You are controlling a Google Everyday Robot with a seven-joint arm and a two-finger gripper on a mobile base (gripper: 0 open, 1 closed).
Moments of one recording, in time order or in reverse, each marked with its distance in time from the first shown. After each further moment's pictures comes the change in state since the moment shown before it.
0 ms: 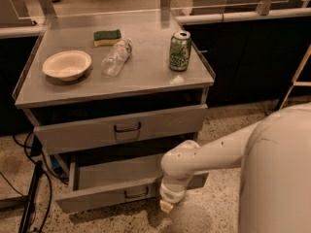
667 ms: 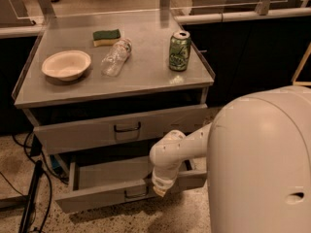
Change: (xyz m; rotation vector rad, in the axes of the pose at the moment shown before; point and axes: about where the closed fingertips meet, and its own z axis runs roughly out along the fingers) arm -0.037 -0.041 0.002 0.093 0.029 0.031
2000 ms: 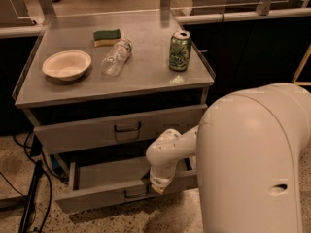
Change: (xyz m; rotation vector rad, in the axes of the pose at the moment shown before) arm -0.016 -0.008 0.004 0.031 0.006 -0.005
